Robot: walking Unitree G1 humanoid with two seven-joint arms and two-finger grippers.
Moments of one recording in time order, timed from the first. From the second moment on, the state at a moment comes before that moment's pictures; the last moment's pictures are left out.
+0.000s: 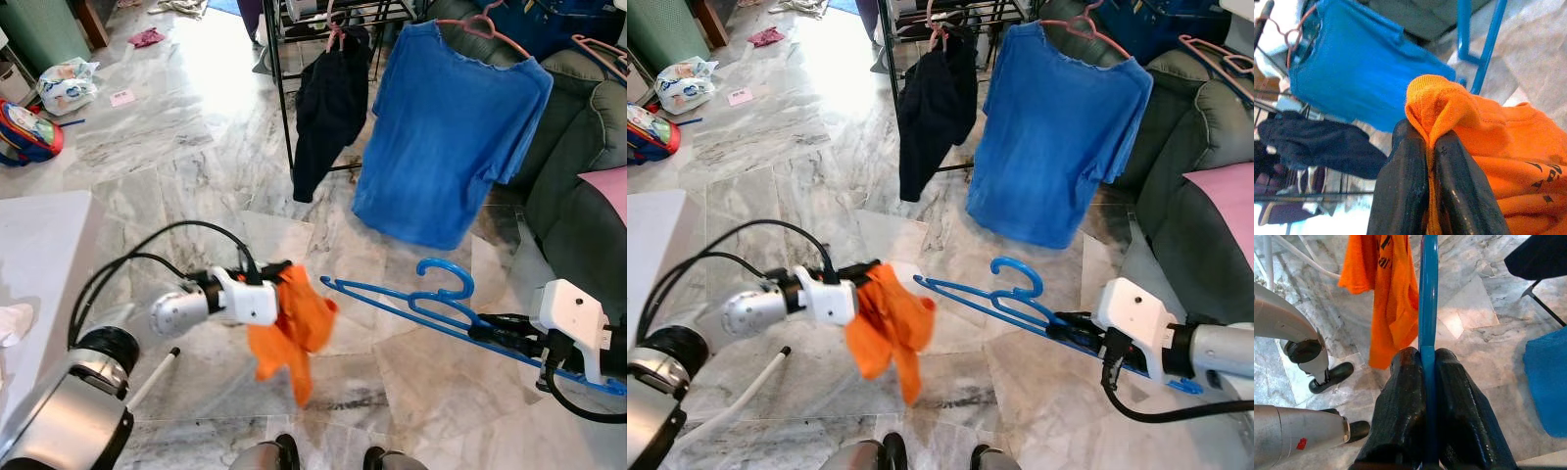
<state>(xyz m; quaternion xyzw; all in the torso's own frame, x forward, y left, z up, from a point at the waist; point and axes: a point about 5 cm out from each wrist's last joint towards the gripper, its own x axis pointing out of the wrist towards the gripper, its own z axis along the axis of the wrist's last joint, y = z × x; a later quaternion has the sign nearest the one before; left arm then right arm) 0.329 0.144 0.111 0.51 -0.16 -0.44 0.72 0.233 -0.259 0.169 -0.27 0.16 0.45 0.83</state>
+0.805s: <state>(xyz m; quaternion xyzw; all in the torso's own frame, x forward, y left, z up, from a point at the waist) 0.330 0.123 0.117 0.50 -0.20 -0.45 0.71 0.222 -0.256 0.161 -0.21 0.19 0.49 0.83</state>
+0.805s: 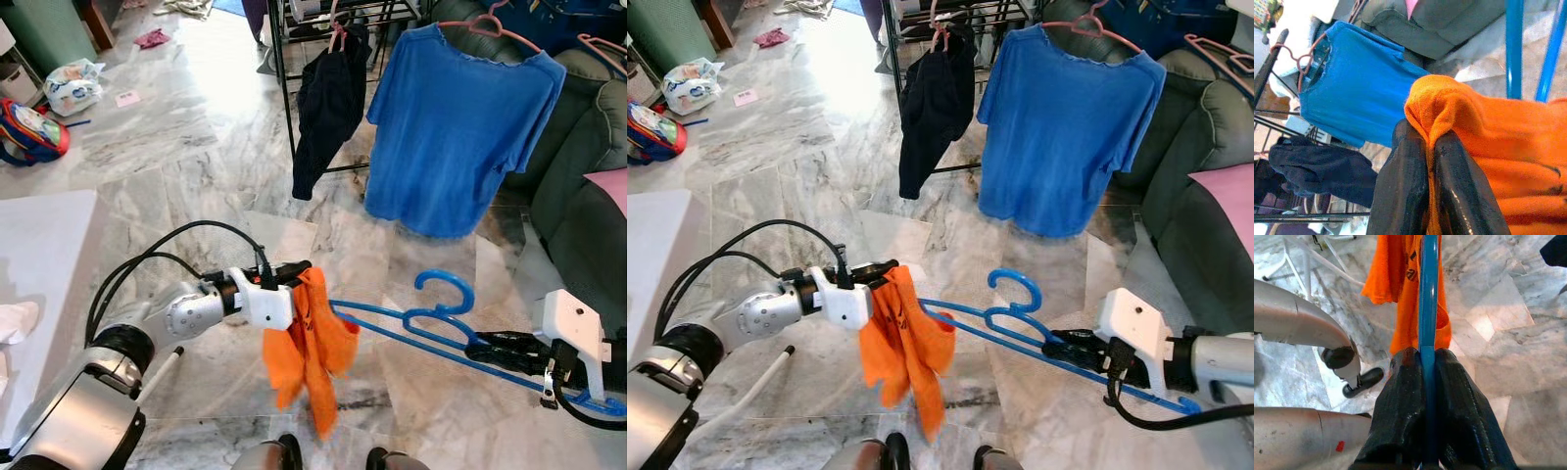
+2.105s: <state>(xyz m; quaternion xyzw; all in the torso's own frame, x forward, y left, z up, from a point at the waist) 0.331 0.117 0.149 0.45 -0.27 -0.44 0.73 0.236 -0.242 0.115 -0.20 0.20 0.46 0.84</state>
